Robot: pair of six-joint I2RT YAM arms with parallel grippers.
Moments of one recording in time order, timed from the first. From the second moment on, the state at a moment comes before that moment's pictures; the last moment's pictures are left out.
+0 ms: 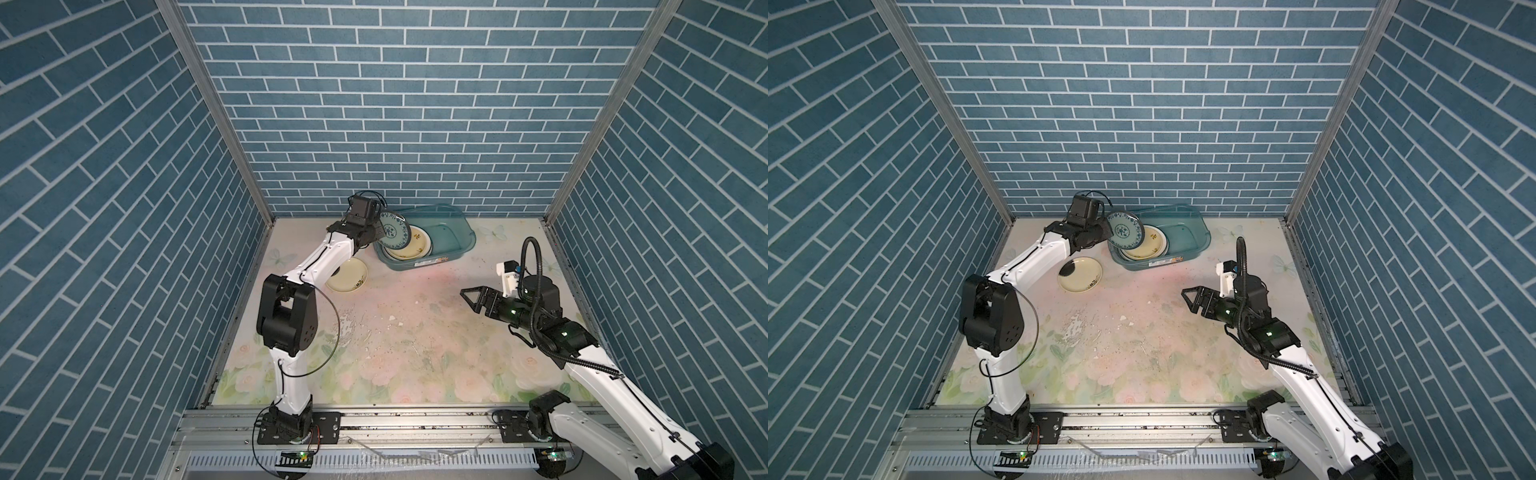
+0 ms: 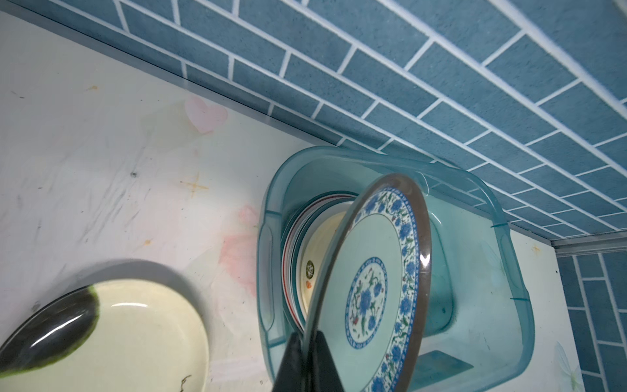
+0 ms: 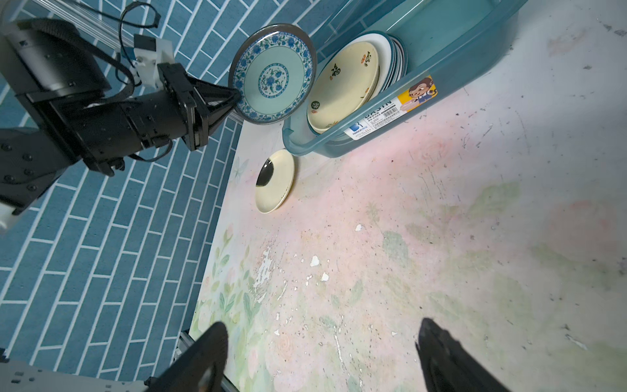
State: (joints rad) left arm -0.36 1.98 1.73 -0.48 -0.10 -0.64; right arm 0.44 0.86 0.67 -0.31 -0.36 0.68
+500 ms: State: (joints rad) left arm -0.36 2.20 1.88 -0.55 0.00 -0.65; right arm 0.44 0.83 0.67 -0.36 -0.34 0.68
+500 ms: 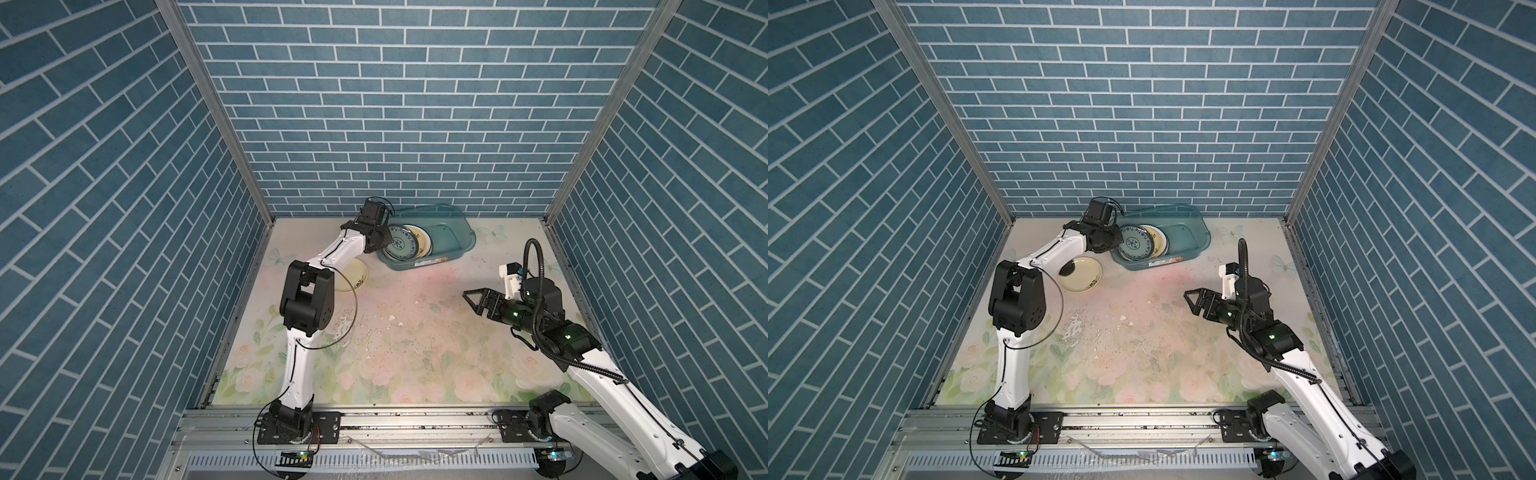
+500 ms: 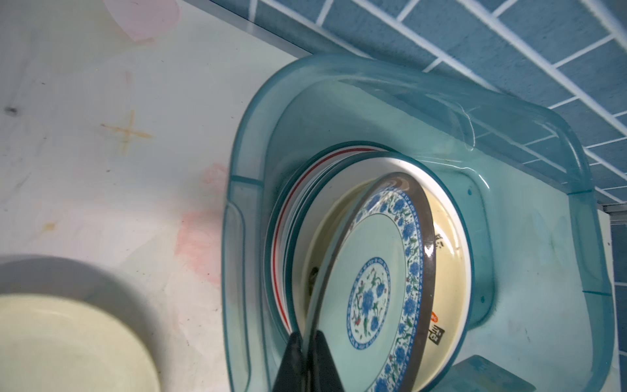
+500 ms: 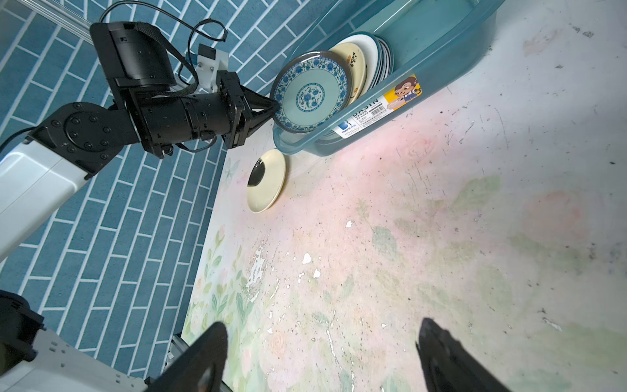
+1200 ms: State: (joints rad) left arm -0.39 2.24 1.98 -0.58 0.09 -0.58; right arm 0.44 0.83 0.67 -0.37 -0.32 0.68
